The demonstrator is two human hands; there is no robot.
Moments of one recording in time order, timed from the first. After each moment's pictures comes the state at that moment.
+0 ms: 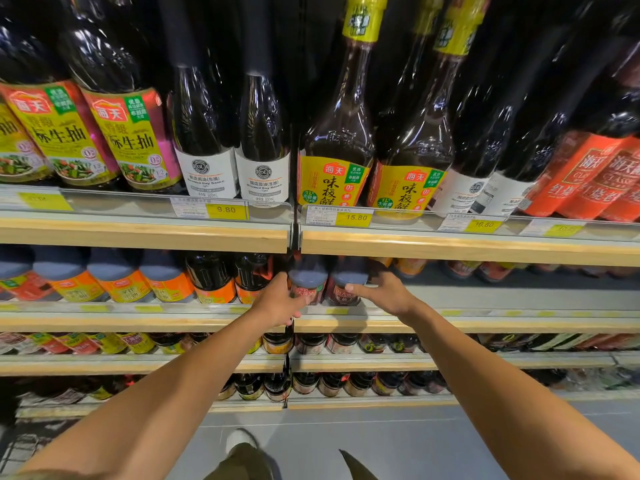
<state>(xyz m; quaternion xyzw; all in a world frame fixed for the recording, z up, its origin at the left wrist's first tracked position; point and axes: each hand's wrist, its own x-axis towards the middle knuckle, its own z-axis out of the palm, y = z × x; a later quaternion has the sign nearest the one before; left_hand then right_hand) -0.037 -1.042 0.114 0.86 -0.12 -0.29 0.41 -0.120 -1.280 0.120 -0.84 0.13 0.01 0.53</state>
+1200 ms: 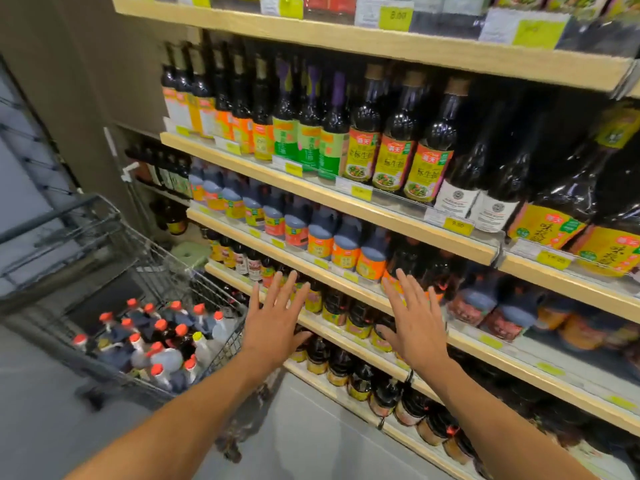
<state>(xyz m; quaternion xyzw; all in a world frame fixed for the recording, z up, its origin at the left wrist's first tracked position) -0.231 -0.675 0.157 0.99 -0.08 0.11 -0.02 -0.208 -0.968 0.188 -0.98 -0.15 -0.14 0.00</state>
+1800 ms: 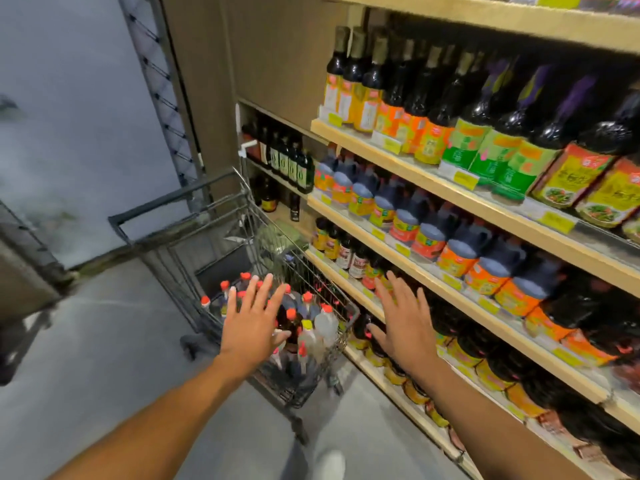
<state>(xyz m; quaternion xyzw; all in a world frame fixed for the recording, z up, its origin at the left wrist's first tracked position) -0.314 -0.356 0.130 0.99 0.12 0.03 -0.03 -0.206 -0.639 0.167 -0.96 -0.27 -0.08 0.01</state>
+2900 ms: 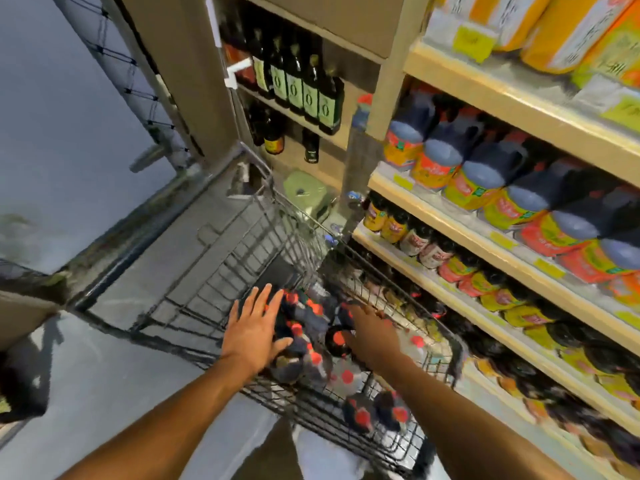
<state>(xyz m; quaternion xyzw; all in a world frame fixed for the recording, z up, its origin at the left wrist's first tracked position) -0.108 -0.053 0.010 0.98 0.09 -0.19 0.05 -0.027 -0.295 -0.005 -0.93 -0.16 0.30 0.11</state>
